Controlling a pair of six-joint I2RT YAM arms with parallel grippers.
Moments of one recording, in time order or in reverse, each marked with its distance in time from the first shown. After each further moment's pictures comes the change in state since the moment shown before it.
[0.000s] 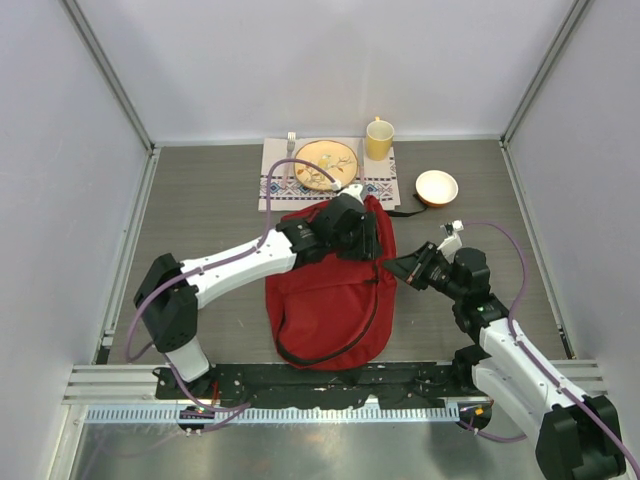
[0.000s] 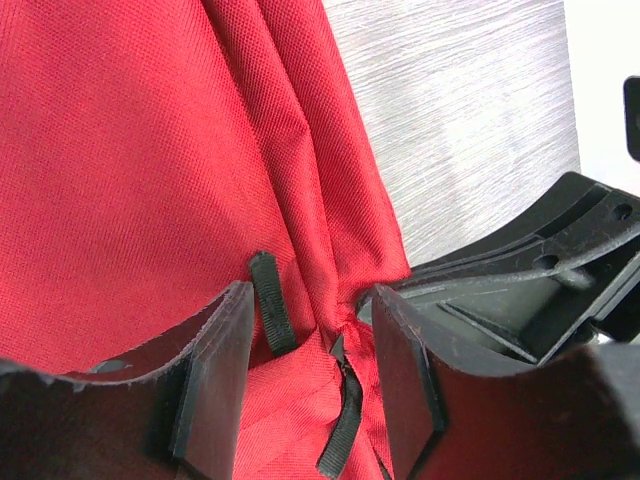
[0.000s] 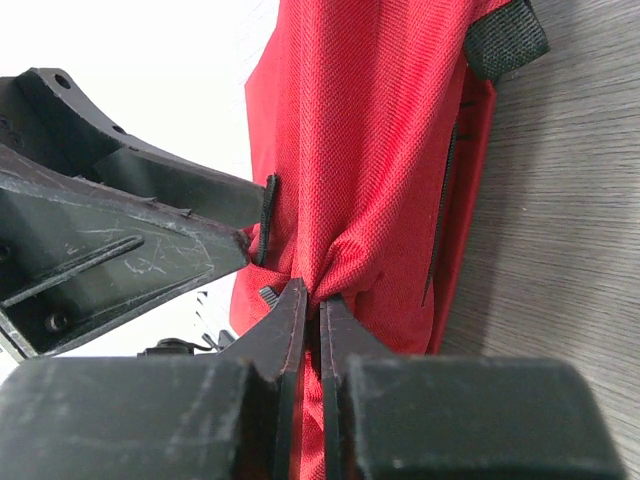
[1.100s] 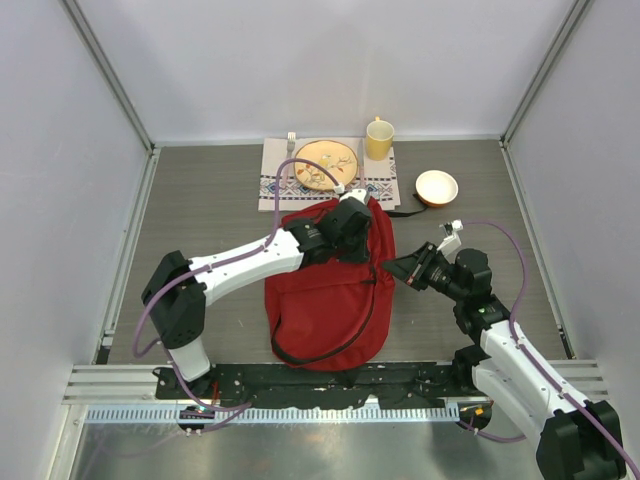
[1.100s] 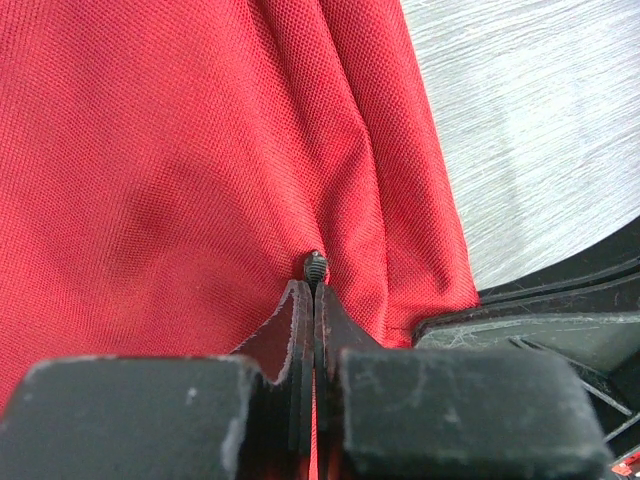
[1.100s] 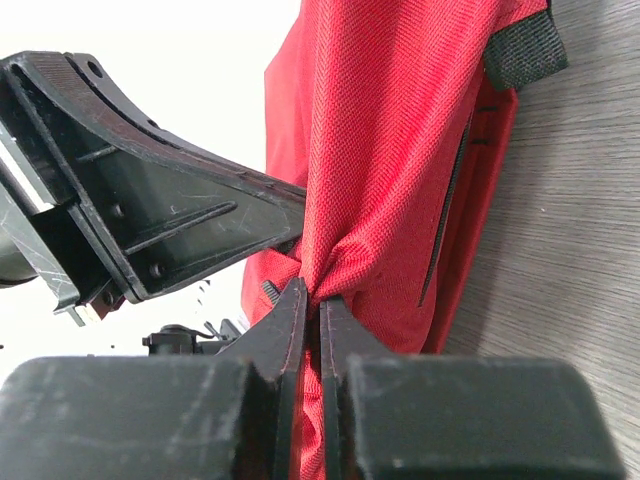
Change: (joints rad) left arm -0.009 0.049 0.045 -0.090 -0.071 0.034; right arm 0.000 -0.030 0.002 -0.002 -0.030 -0.014
